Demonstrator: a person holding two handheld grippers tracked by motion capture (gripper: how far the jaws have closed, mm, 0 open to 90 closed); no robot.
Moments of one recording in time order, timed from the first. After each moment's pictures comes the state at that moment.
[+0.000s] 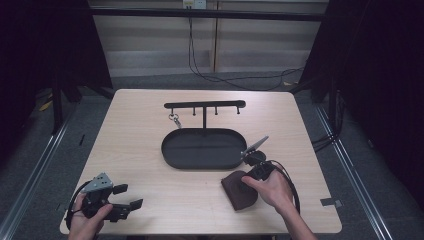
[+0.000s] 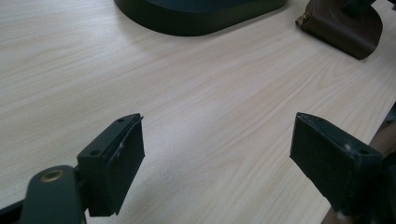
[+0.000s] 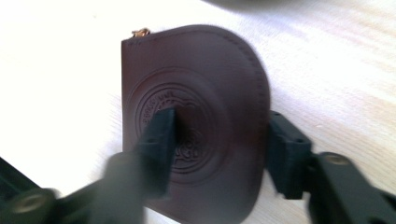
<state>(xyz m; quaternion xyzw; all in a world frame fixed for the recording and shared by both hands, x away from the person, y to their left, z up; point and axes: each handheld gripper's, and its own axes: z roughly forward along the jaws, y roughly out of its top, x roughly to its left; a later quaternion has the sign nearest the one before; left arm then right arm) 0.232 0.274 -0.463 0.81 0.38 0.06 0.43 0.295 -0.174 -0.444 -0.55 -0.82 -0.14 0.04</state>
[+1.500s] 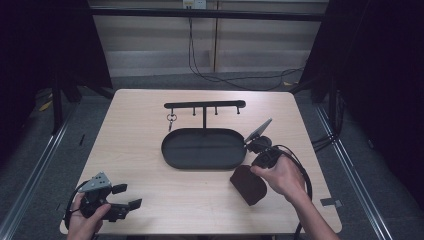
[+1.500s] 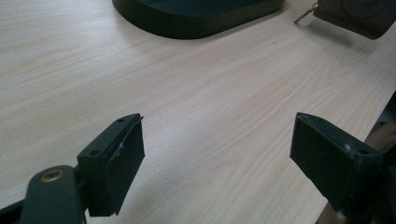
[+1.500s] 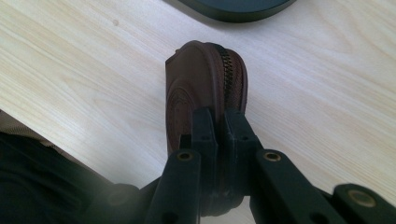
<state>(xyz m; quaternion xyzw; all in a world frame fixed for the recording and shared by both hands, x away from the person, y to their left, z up) 0.233 0.277 -0.461 0.81 0.38 0.06 0.44 0.297 -0.173 -0.376 -0.53 -0.84 -0.10 0.00</state>
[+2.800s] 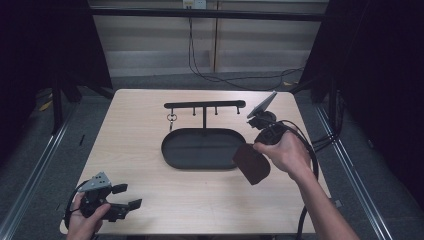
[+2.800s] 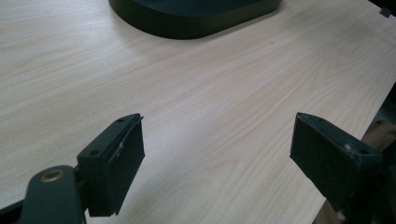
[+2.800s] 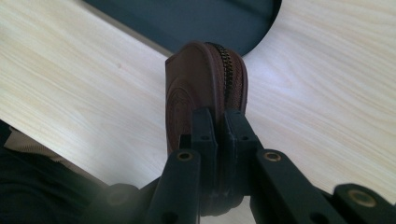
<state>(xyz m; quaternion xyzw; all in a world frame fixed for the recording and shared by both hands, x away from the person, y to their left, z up) 0.234 0.277 -0.462 0.81 0.38 0.05 0.44 0.323 -0.173 -0.315 -0.53 -0.84 -0.11 -0.03</state>
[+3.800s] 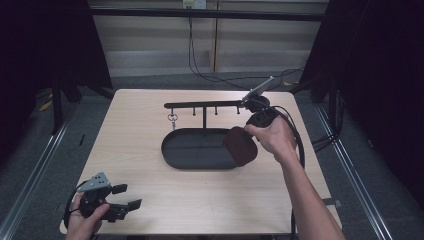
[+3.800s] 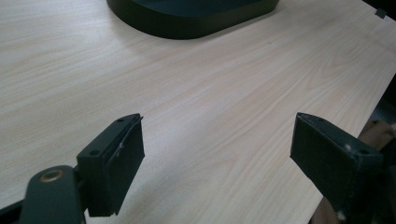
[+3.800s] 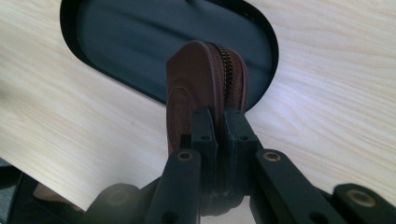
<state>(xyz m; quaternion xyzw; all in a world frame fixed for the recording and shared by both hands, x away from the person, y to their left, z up) 0.233 0.279 -0.461 0.81 0.38 0.05 0.44 0.365 -0.166 -0.313 -0.56 -0.81 -0.16 -0.02</state>
